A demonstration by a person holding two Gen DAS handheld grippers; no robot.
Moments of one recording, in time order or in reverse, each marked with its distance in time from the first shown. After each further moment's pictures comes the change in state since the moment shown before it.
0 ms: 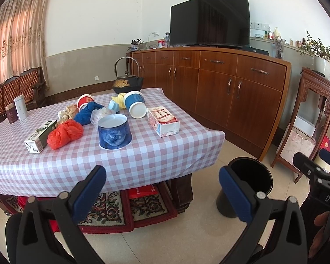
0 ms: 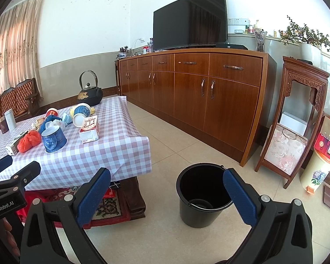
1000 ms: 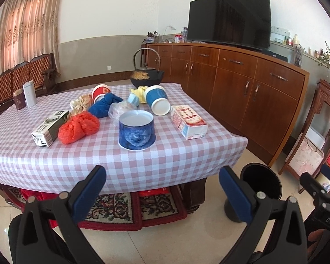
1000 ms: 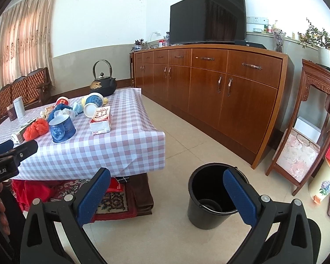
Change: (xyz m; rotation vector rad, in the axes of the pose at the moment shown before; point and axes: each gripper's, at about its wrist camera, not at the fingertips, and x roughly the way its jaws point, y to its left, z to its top) left arm 0.027 0.045 0.016 -0.084 0.059 0.066; right arm 0.026 0.018 0.000 -0.062 0.028 0.101
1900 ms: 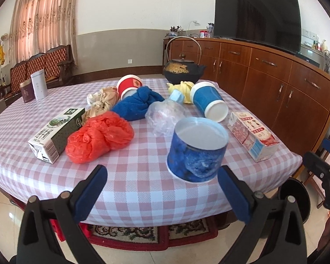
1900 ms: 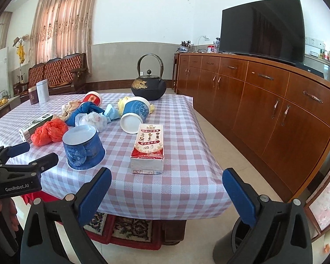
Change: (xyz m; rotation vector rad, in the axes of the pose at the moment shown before) left arm 0.087 0.074 0.024 -0.068 0.004 0.122; right arm 0.128 0.105 0.062 -0.202 -0.008 0.209
